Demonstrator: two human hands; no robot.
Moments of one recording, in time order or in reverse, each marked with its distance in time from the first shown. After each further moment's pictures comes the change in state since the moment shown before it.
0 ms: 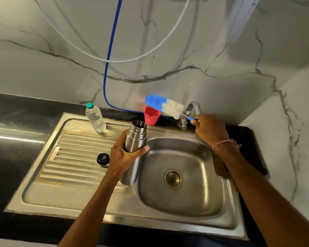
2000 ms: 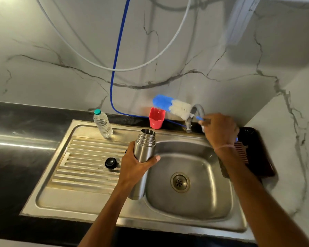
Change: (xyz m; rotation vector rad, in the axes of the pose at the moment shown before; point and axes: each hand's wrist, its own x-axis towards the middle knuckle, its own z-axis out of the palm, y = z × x) left_hand -0.025 0.009 0.010 0.087 0.032 -0.089; right_hand -0.022 -0.015 -0.021 0.096 0.262 0.265
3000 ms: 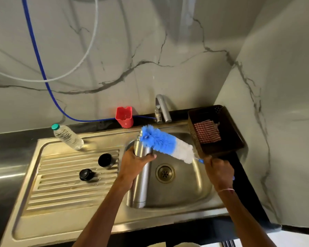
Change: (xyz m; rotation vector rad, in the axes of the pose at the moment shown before) left_hand 0.009 0.018 0.103 0.105 -0.249 -0.167; right_hand -0.137 0.183 0.087 0.072 0.034 0.229
